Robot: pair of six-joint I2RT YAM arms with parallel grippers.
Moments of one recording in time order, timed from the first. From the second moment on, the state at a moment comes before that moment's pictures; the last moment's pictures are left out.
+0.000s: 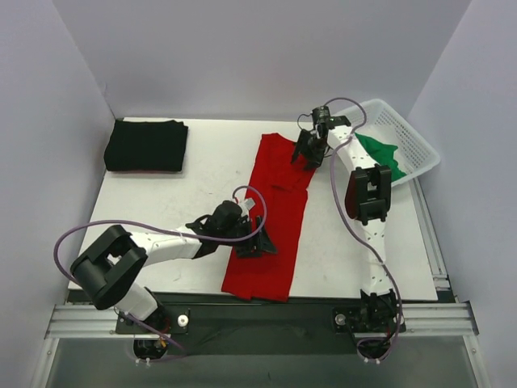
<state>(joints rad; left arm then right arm) -0.81 1.53 0.66 0.14 0.38 -0.98 0.22 2.49 2.25 -0.93 -0.19 0.55</state>
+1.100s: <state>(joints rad) -0.74 1.12 0.56 -0.53 0.12 -0.75 0.84 1.42 0.91 -0.89 -0.23 0.81</state>
